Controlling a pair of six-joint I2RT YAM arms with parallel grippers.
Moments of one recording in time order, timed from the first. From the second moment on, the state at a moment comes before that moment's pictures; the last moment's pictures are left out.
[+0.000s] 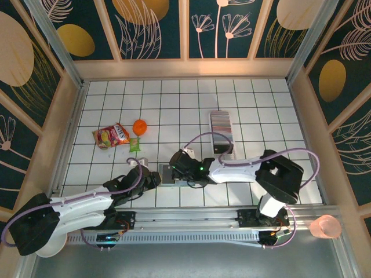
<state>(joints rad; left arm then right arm) -0.87 0.97 0.17 0.00 -0.11 -1.06 1.17 1.60 0.87 -0.23 0.20 1.10</state>
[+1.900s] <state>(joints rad) -0.87 1.08 0.24 0.00 -0.06 -1.04 1.14 1.50 0.81 -0.51 0.39 1.10</state>
